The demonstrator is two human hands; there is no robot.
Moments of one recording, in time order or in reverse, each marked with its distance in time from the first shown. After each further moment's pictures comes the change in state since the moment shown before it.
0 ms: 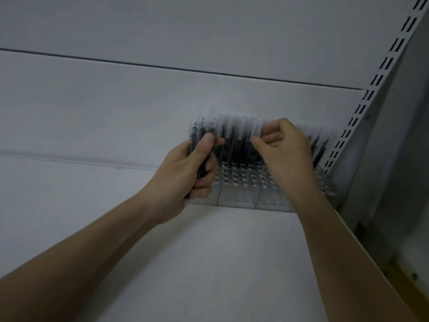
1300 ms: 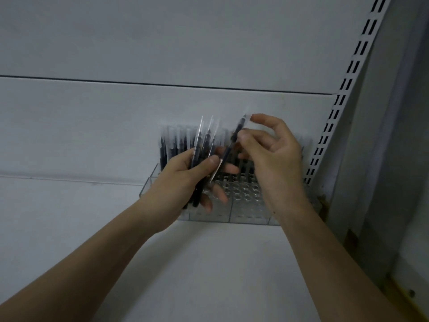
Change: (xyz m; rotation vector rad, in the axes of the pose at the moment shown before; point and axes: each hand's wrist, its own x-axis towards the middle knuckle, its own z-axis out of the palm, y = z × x) left_hand 0.022 -0.010 0.046 0.227 -0.036 0.072; right_hand -0.006 -0.003 -0.029 0.701 -0.058 0.047
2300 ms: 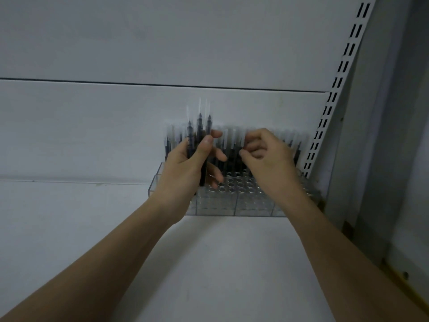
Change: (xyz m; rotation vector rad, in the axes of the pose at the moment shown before) left_hand 0.002 -0.006 -0.001 -0.094 0.148 0.163; right_hand 0.008 0.031 -0.011 -0.622 -0.036 -0.093
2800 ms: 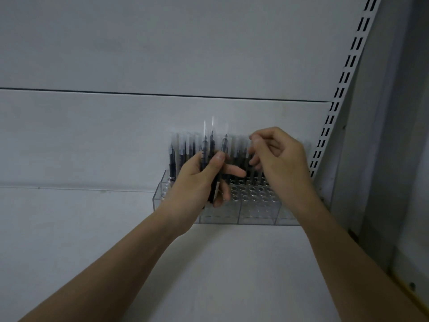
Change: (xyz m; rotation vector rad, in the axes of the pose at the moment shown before) left_hand -0.003 0.000 0.003 0.039 -0.092 -0.090; right_hand -0.002 -0.020 -0.013 0.213 0.034 -0.041
